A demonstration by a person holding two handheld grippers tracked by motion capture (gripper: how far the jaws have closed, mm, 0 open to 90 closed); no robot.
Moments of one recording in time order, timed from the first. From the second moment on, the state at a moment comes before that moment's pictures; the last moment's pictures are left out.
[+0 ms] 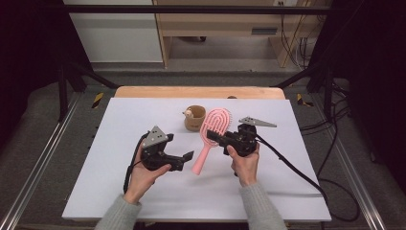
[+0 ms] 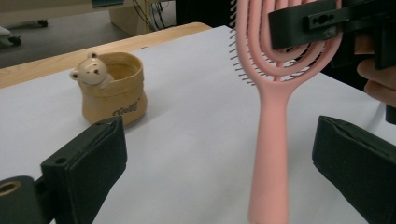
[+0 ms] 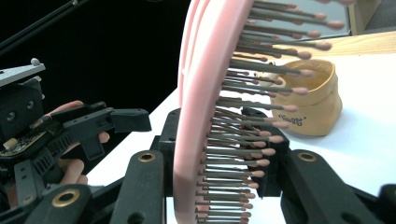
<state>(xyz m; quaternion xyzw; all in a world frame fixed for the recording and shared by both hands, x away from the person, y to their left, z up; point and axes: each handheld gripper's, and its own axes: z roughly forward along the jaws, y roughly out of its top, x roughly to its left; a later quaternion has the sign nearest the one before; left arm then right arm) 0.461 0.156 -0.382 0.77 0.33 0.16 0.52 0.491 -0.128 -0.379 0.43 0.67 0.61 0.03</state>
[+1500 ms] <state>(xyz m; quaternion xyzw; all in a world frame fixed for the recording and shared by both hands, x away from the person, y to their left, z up) 0.445 0.281 -0.437 0.75 0.40 0.20 0.49 0.504 -0.131 -0.332 0.42 0.67 0.61 0.10</state>
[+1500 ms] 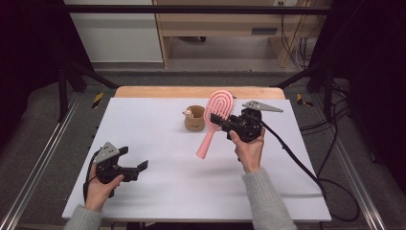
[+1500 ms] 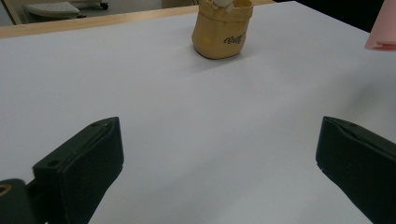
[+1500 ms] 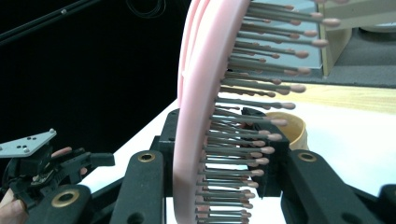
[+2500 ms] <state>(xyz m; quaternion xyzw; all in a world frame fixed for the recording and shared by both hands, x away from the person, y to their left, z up) 0.443 0.290 -0.447 0.75 0.41 0.20 0.49 0.528 -0.124 -0.312 0.43 0.66 0.59 0.15</state>
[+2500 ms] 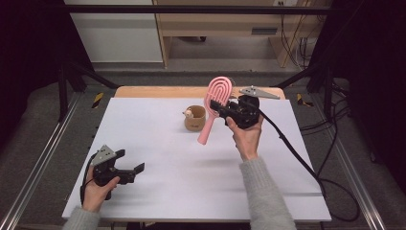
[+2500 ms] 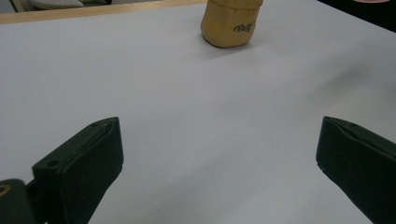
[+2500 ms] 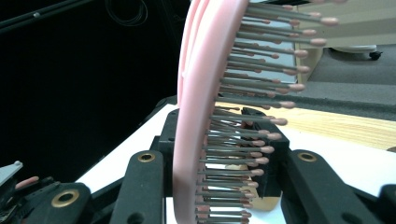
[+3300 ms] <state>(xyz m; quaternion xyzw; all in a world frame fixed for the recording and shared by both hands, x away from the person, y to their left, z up) 0.445 0.291 -0.451 0.75 0.41 0.19 0.48 0.554 -0.116 -0.302 0.44 0.66 0.58 0.18</state>
